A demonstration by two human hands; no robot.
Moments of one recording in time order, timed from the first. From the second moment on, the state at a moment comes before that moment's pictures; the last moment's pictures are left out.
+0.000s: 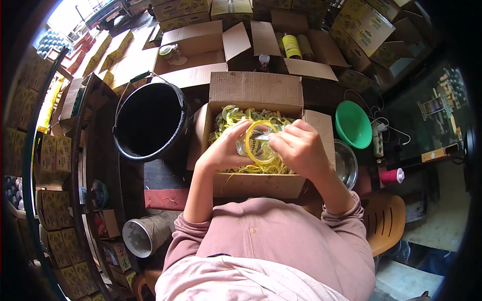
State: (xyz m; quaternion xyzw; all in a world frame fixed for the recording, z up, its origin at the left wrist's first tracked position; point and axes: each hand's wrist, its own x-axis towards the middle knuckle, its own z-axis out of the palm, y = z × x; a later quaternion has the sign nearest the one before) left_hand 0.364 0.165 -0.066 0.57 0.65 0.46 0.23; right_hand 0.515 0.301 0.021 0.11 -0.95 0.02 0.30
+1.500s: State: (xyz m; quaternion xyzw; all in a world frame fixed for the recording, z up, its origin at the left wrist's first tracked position) left_hand 0.420 0.161 -0.052 0.48 0.62 0.62 0.07; right_hand 0.534 0.254 -0.029 -0.15 -0.76 0.35 0.53
